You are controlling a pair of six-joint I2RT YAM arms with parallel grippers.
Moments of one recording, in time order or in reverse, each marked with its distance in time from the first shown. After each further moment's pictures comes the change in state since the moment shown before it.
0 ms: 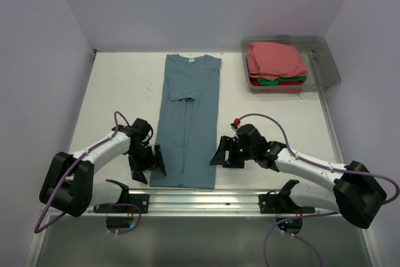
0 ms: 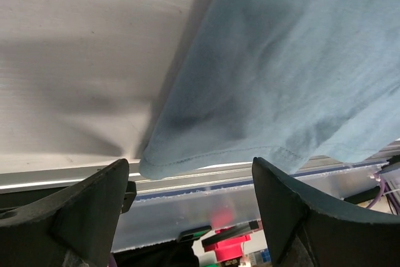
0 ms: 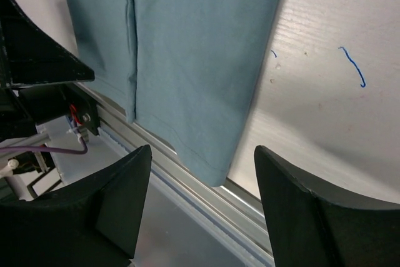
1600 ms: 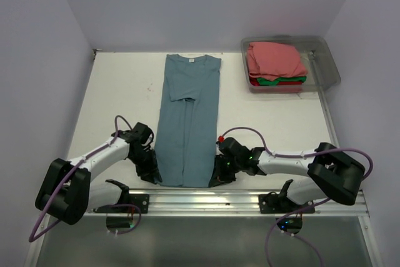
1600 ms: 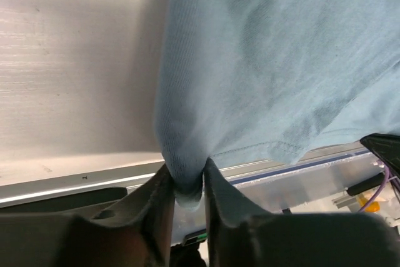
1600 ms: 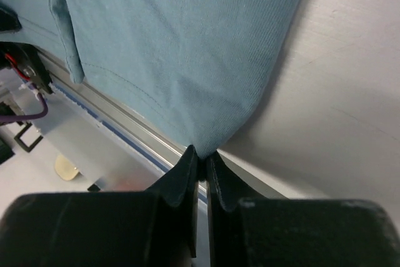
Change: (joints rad) left arm -0.038 -0.074 -0.066 0.056 0.044 -0.010; right arm 0.207 0.243 -0.015 0.090 -0.058 0.127
